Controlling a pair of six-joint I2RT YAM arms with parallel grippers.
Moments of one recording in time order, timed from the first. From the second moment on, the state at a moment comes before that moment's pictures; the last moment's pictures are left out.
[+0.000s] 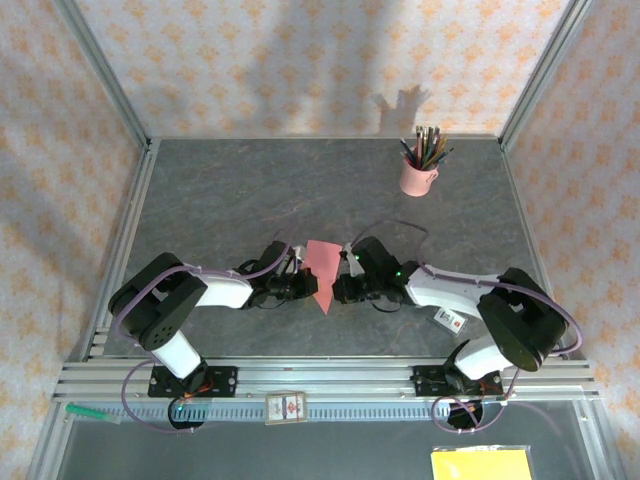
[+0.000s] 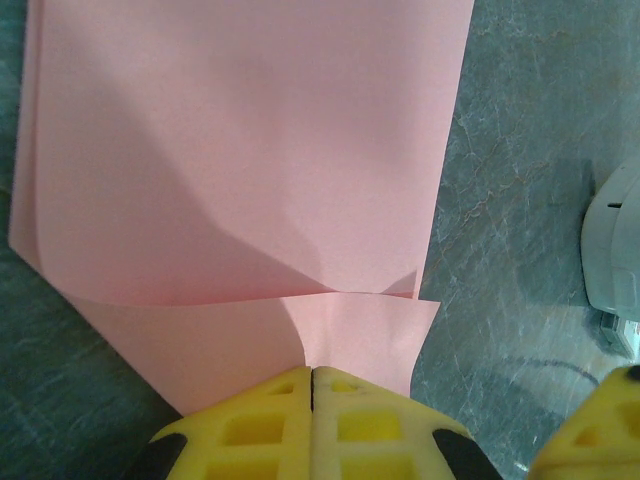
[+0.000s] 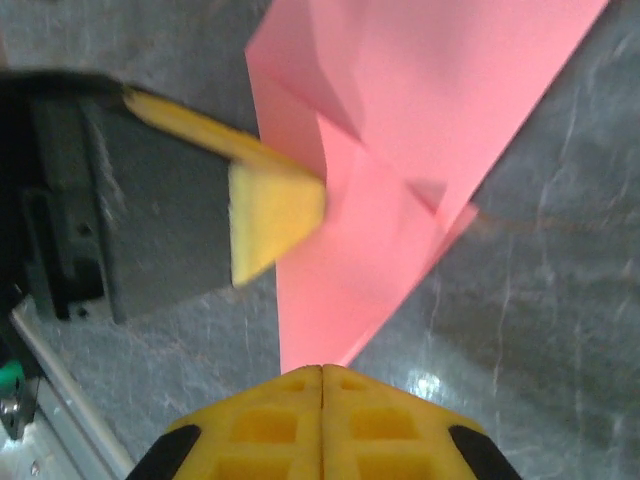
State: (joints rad) left arm -0.63 1.64 0.55 0.27 0.34 -0.86; right arm 0.76 1.46 0.64 -0.11 -0.38 0.61
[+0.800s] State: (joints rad) left arm -0.63 1.64 0.55 0.27 0.34 -0.86; right arm 0.83 1.61 0.62 0.05 -0.45 0.69
